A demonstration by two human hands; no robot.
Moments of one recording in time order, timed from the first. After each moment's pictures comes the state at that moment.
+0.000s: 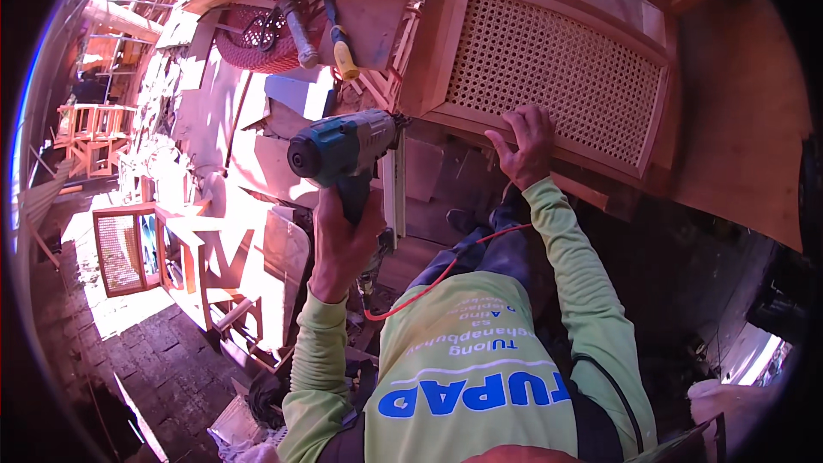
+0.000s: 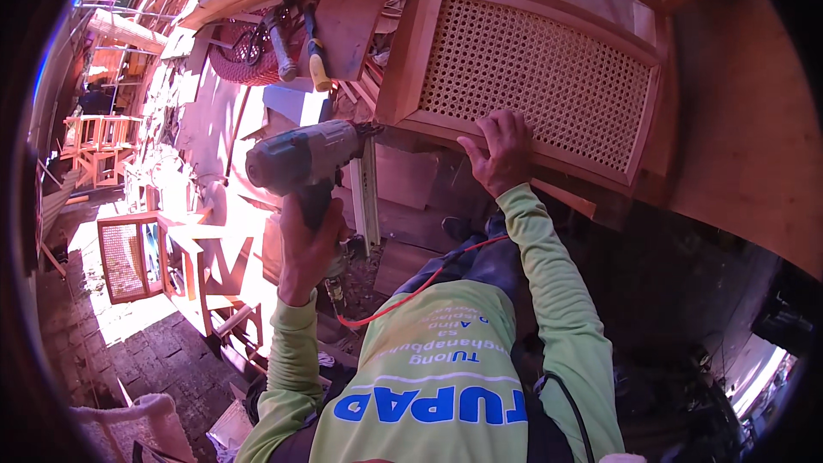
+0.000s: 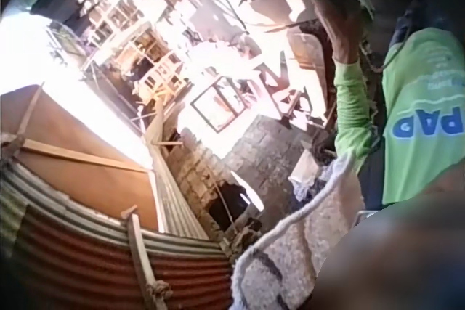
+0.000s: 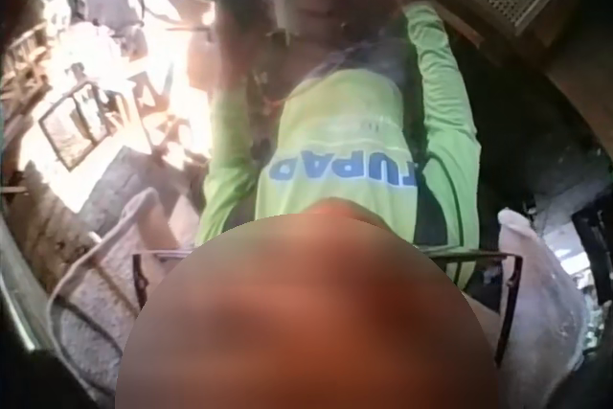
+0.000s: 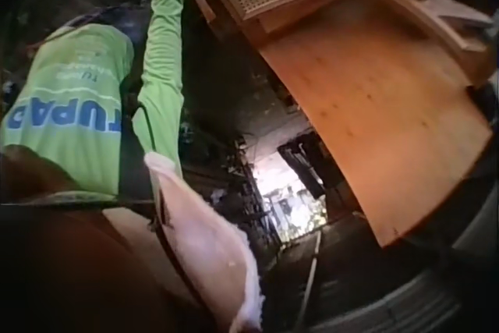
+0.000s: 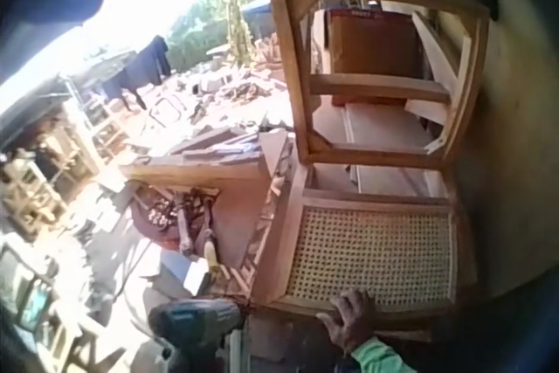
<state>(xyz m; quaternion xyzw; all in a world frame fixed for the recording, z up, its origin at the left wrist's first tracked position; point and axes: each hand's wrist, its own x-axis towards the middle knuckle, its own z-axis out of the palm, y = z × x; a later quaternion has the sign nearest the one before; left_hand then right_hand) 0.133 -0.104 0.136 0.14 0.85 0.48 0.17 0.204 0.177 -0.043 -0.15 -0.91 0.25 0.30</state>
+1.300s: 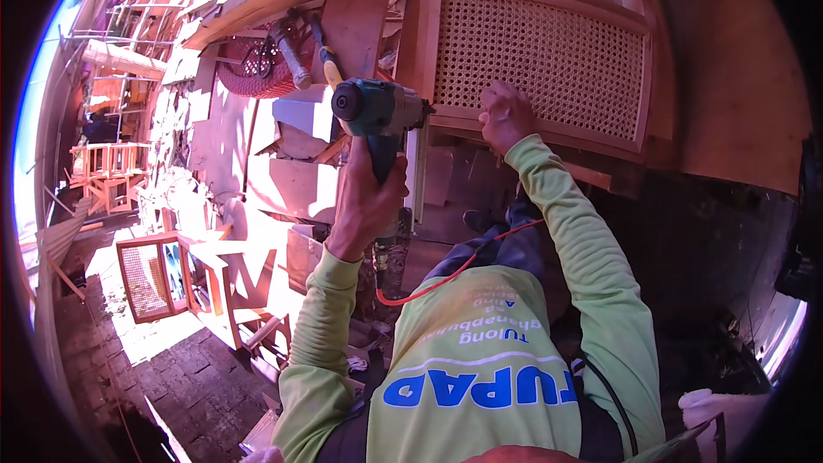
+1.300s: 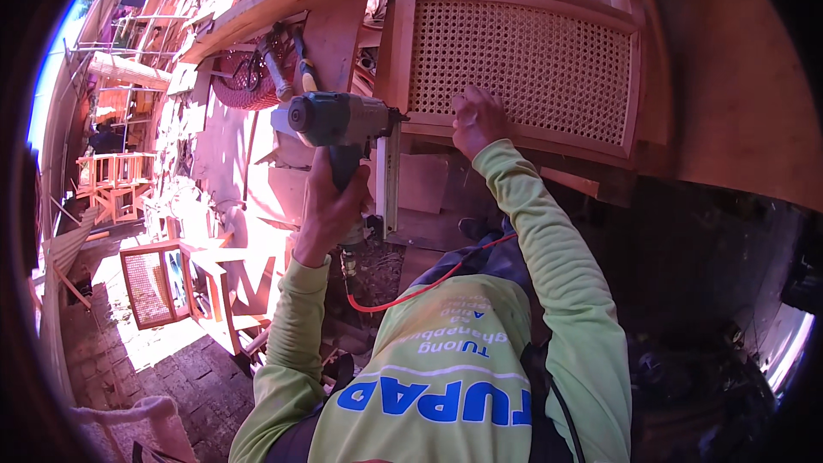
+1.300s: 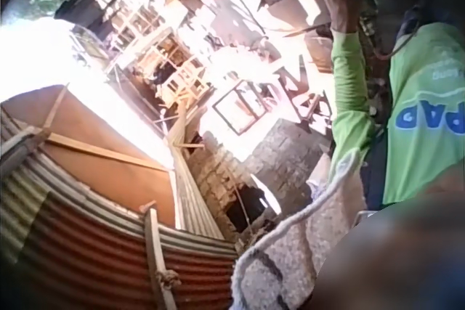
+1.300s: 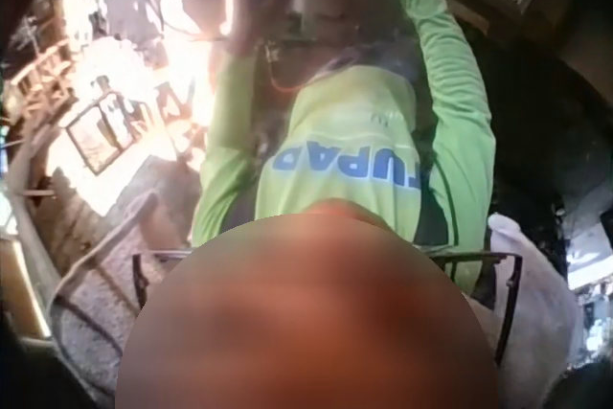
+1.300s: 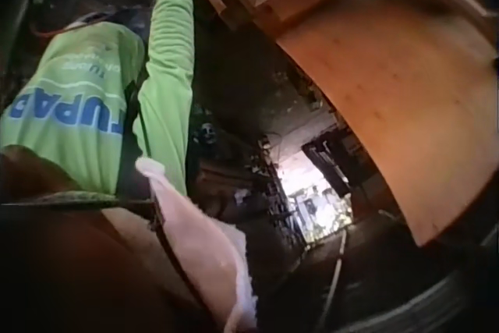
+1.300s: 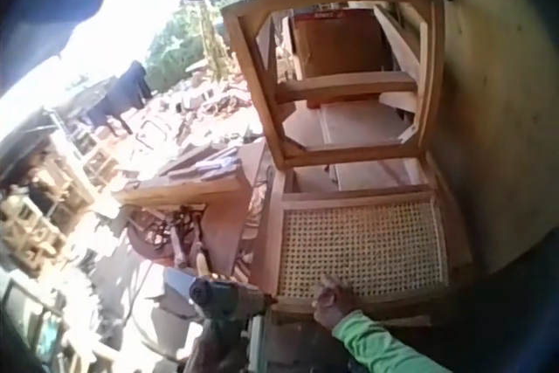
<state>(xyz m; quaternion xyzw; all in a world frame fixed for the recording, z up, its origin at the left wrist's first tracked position) 0.104 -0.045 0.143 0.18 0.84 0.43 0.29 0.171 0.186 -0.034 -0.17 -0.92 0.30 0.18</state>
